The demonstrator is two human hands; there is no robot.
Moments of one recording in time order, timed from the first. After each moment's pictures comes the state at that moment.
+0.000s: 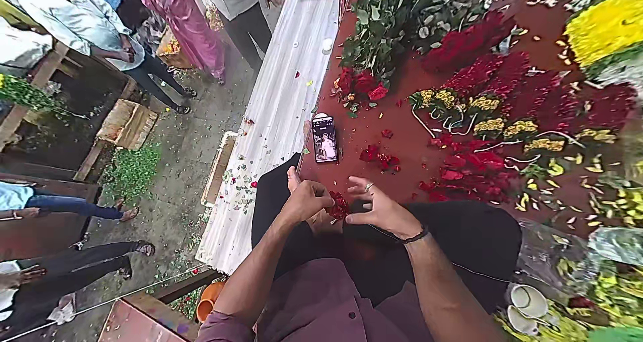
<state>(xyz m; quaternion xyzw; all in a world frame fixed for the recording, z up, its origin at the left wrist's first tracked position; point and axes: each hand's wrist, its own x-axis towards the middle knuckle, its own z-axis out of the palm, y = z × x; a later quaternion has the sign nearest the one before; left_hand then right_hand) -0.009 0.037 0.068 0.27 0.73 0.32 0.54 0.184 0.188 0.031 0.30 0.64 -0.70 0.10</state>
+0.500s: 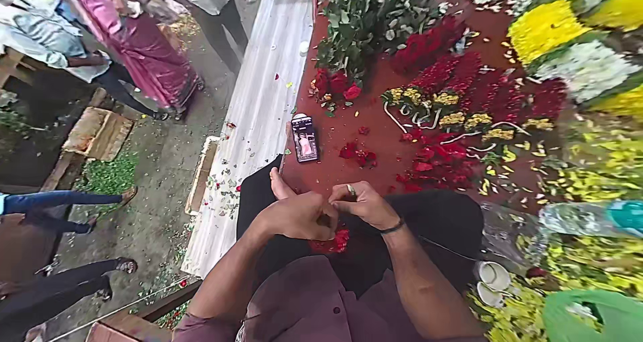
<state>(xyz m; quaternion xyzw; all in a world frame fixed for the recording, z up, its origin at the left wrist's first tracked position) -0.001 0.065 0.144 0.58 0.54 0.21 0.57 0.183 0.189 0.049 0.11 0.58 -0.80 -0.08</state>
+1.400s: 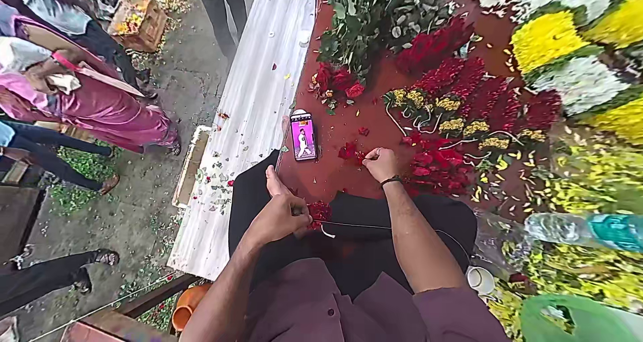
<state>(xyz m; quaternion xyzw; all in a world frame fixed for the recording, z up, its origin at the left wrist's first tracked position) -0.010 0.016 0.091 0.39 0.70 0.26 0.54 0.169 0.305 -0.078 0.54 0.76 -0.35 0.07</state>
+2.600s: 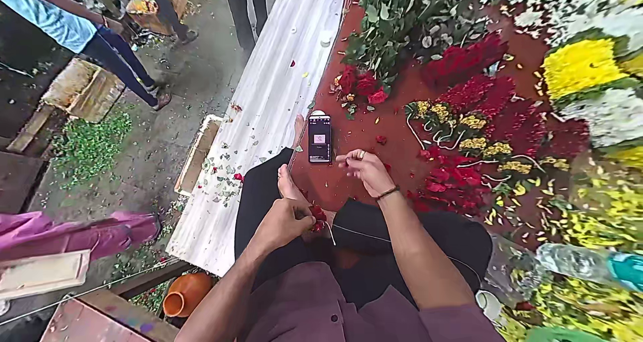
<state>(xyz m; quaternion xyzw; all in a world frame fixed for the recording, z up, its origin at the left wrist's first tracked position) -0.010 -0.007 0.091 0.29 0.75 0.29 0.52 0.107 0.249 -0.038 0.37 0.58 -0.73 0.00</state>
